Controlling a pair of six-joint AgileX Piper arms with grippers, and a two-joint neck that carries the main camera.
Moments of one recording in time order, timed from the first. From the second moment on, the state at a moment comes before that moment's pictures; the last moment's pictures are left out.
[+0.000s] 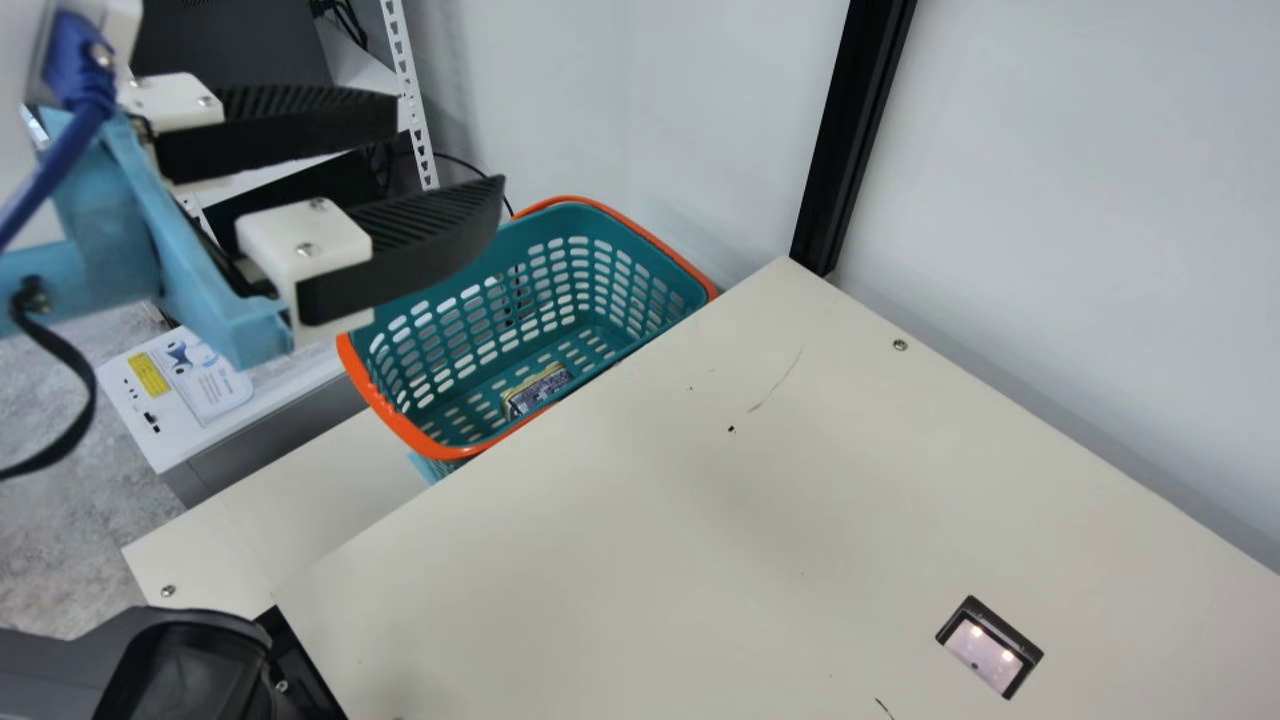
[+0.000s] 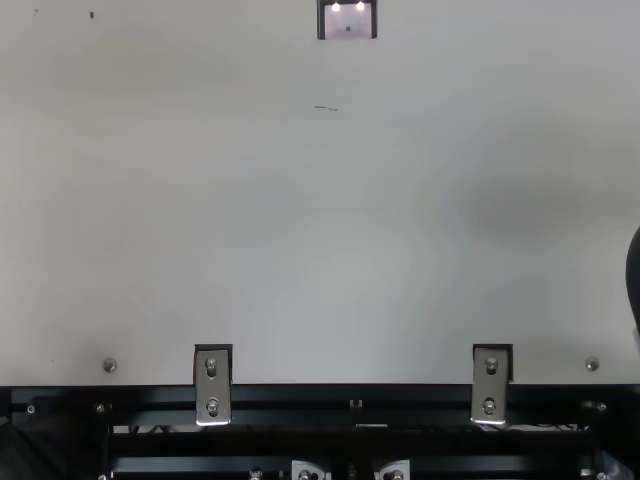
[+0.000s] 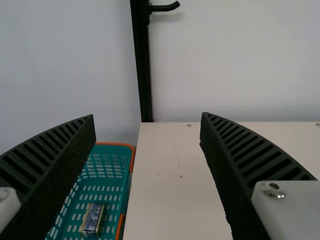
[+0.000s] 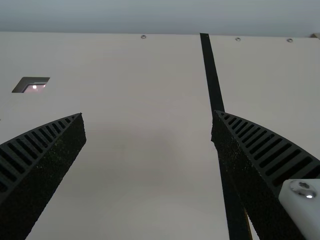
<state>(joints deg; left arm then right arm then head) -39.3 27.7 -50.5 48.7 62.6 -44.5 -4.0 13.5 -20.2 5.1 38.2 -6.5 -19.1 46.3</state>
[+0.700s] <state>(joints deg) -30.3 43.1 -57.0 43.7 57.1 -59.3 -4.0 13.5 -20.2 5.1 38.2 -6.5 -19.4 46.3</state>
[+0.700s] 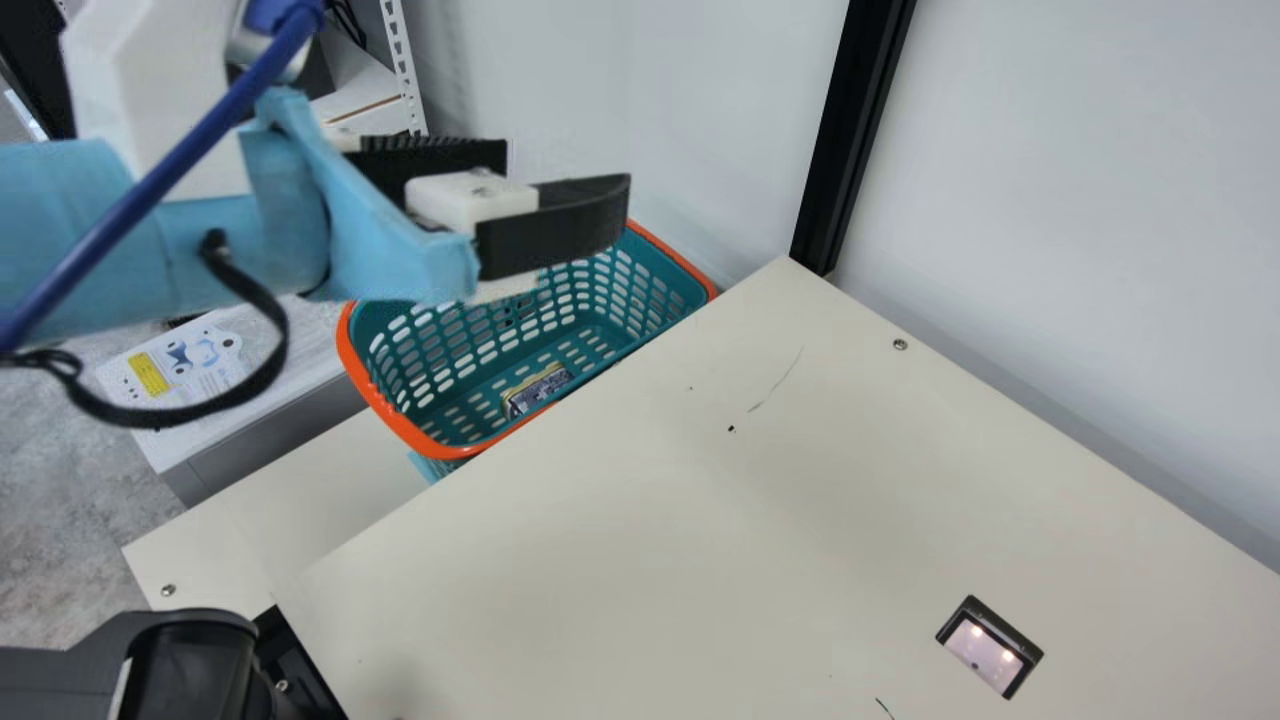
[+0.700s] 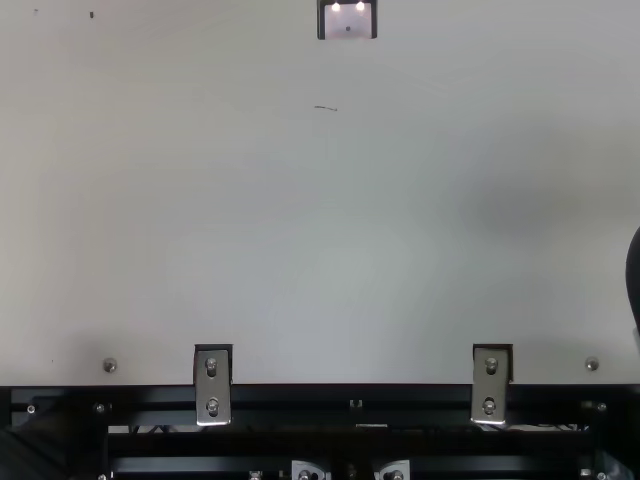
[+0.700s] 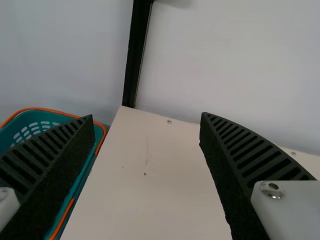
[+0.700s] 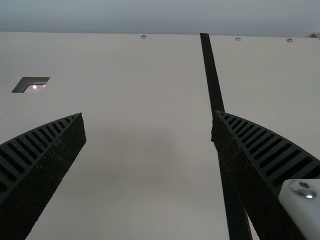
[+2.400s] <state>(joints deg) 9.3 52.0 -59.6 9.8 35.9 -38.4 -4.0 13.5 -20.2 5.1 38.2 -6.5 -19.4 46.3</state>
